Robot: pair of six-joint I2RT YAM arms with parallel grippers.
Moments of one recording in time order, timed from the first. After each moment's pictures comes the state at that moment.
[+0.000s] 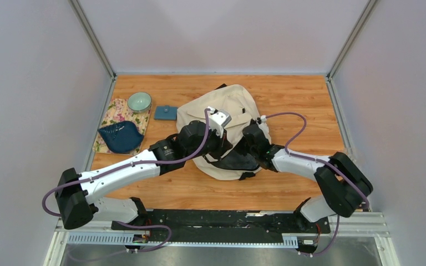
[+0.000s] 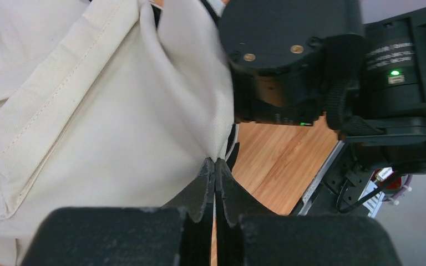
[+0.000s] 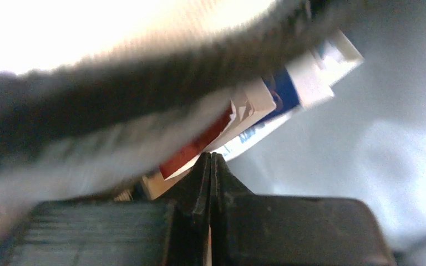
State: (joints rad) left arm -1.01 1.24 1.00 -0.15 -0.01 -0.31; right arm 0.70 1.42 0.63 0.19 0.13 1.26
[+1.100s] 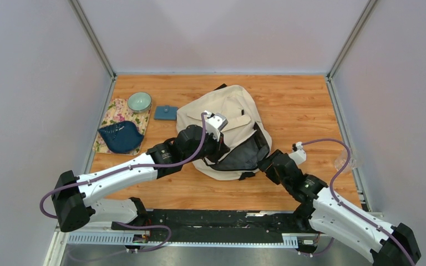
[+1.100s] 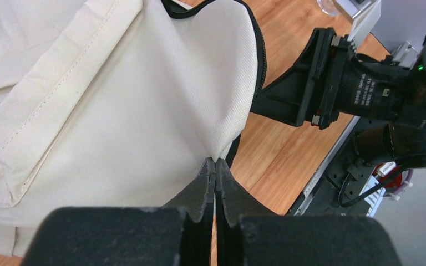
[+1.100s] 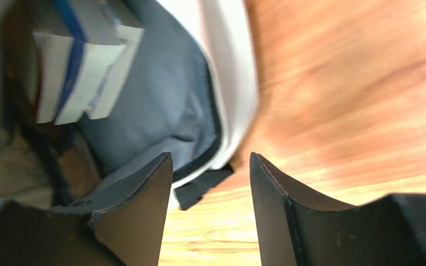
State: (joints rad) left arm -1.01 1.20 0.93 -0.13 -0.02 -0.33; right arm 0.73 0.69 0.36 -0.38 0.38 1.23
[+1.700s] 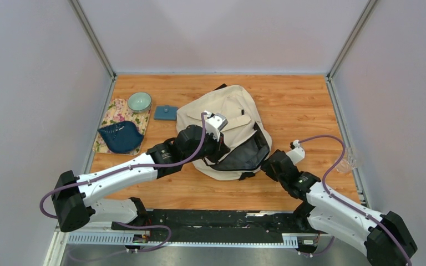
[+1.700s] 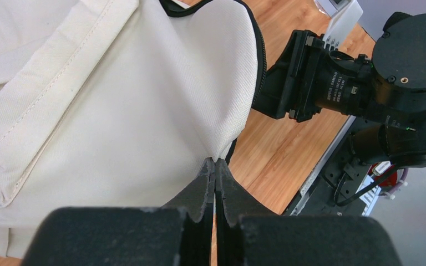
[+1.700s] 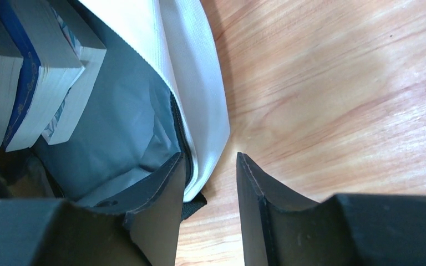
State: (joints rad) left arm -1.01 1.20 0.93 -0.13 -0.01 -0.34; right arm 0.69 0.82 0.32 -0.29 0.43 1.16
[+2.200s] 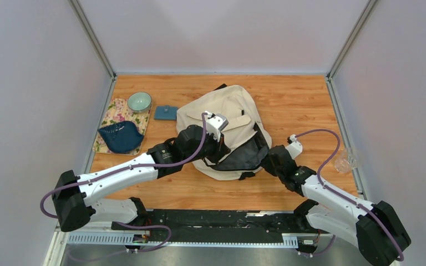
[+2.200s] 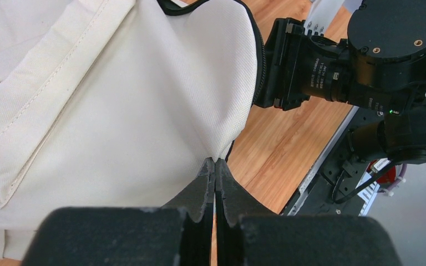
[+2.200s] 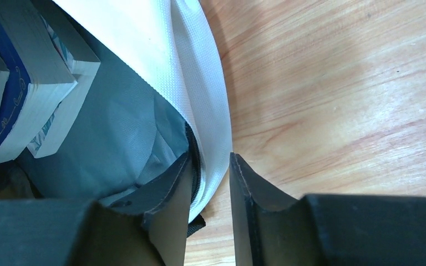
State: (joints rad) left arm -1.01 1.20 0.93 -0.13 0.00 -0.34; right arm 0.61 0.96 0.36 -0.21 0.38 1.06
